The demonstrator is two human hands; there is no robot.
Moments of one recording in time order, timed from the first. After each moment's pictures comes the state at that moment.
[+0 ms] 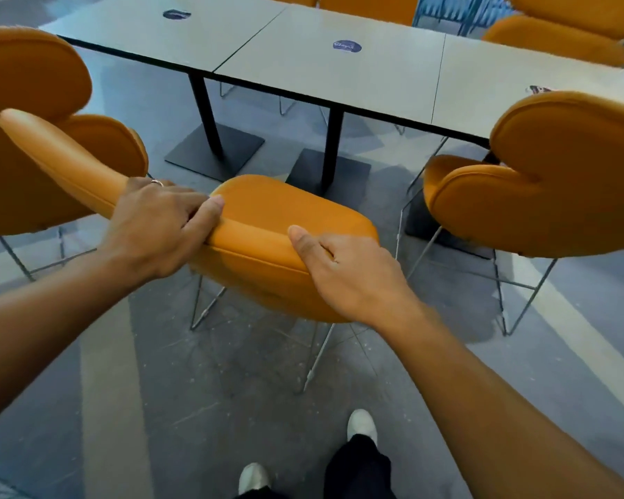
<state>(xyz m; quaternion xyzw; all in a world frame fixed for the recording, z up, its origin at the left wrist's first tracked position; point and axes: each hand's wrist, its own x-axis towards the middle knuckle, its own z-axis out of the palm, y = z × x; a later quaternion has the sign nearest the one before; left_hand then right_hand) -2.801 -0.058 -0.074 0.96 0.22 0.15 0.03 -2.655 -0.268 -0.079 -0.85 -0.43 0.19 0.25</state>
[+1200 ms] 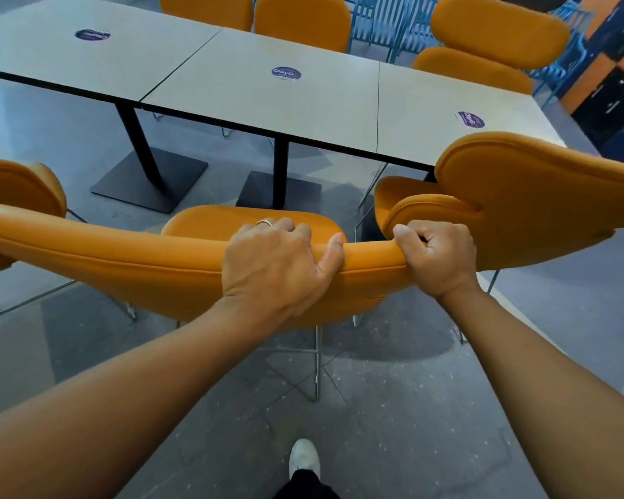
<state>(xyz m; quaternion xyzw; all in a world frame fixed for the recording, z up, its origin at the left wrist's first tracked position) -2.631 -0.129 -0.078 0.95 0.21 0.22 0.03 -2.463 -0.296 -0.108 -0.86 -0.36 -0.10 0.33</state>
